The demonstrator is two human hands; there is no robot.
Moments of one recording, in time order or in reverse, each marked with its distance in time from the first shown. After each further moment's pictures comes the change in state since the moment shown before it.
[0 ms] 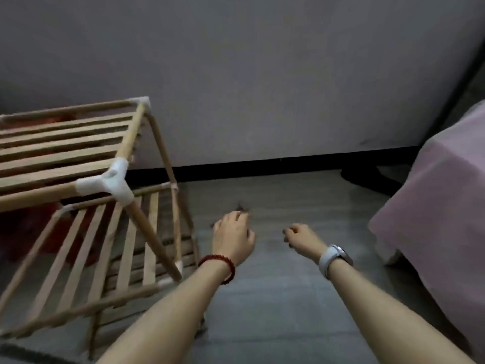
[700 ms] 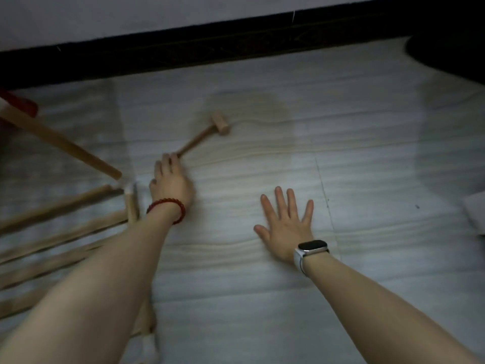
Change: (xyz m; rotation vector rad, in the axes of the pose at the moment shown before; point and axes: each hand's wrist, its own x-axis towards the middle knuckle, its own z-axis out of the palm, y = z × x) left_hand 0.176 -0.183 0.297 0.075 -0.299 -0.493; right_hand 0.209 0.189 0.169 -0.758 -0.308 -0.031
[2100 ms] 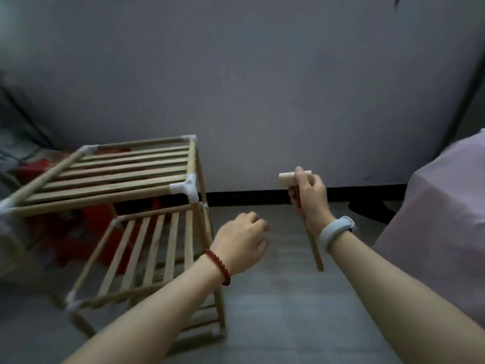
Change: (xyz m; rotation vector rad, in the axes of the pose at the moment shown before) left_hand -0.427 0.000 -0.314 0.037 0.498 0.825; right_hand -0.386 -0.128 -0.282 1.549 0.787 -0.323
